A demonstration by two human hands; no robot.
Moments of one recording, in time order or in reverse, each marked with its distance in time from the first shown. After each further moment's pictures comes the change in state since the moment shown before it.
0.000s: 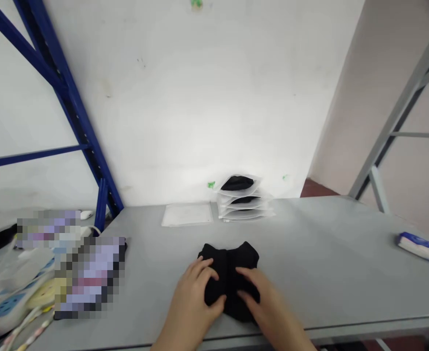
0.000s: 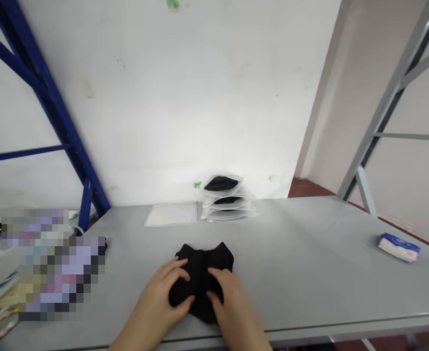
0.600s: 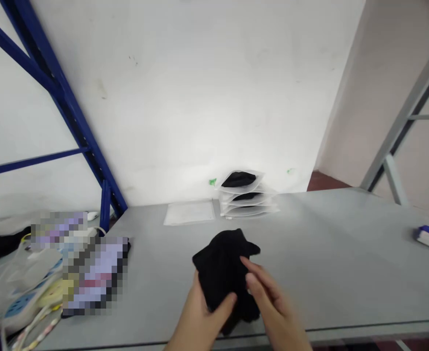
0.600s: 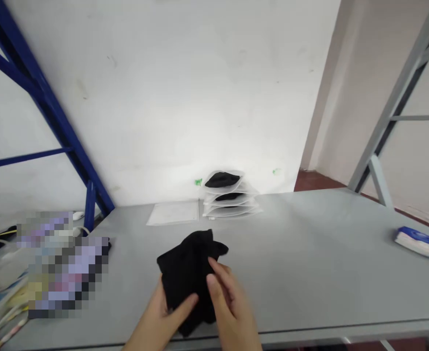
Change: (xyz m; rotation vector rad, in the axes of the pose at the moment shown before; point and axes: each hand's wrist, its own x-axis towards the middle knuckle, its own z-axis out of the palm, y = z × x) left_hand -0.016 0.015 0.004 -0.680 -0.109 -0.248; right_hand -0.008 -0.028 0.000 0.498 0.159 0.278
